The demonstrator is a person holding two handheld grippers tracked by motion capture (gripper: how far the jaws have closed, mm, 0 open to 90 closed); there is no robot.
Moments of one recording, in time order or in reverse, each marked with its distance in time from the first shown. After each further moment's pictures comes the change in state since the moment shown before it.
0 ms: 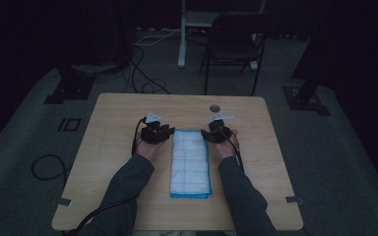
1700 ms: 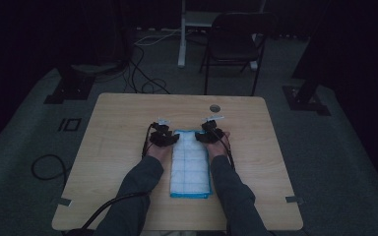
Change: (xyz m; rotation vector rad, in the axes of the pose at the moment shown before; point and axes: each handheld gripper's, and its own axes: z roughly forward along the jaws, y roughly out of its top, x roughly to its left) left arm -0.001 -0.022 0.054 0.137 0.096 -0.069; right arm 0.008 -0.005 0.041 0.068 -0.012 0.053
